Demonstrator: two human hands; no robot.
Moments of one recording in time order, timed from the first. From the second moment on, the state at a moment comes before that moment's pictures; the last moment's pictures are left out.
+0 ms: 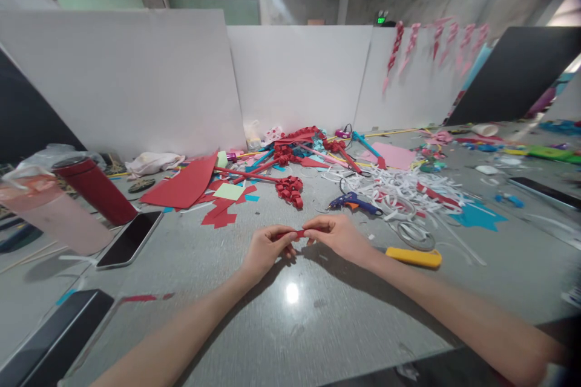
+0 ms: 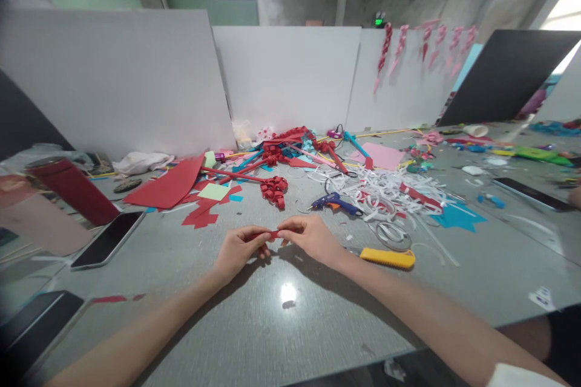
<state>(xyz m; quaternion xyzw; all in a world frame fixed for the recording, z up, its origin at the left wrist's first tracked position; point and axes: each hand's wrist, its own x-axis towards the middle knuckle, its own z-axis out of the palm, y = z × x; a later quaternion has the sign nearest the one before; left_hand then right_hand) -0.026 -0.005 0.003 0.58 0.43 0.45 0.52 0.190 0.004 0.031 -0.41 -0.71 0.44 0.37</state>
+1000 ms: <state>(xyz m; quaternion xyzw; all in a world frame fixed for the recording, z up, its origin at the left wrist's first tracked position) -0.034 -0.006 -0.005 0.83 0.38 0.34 0.22 0.191 -0.003 0.027 -0.39 -0.87 0.18 0.24</state>
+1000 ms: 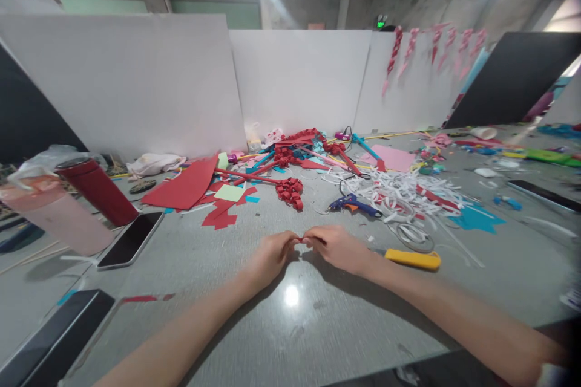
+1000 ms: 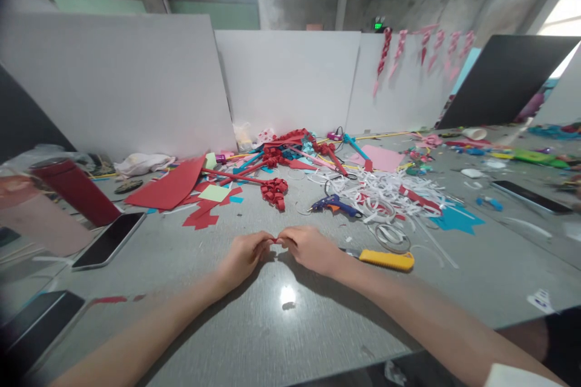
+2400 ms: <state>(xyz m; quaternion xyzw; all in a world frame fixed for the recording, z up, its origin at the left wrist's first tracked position) -0.048 0.006 -0.010 0.90 0.36 0.24 0.05 0.199 0.009 0.028 -0.40 -0.91 0.08 0.11</state>
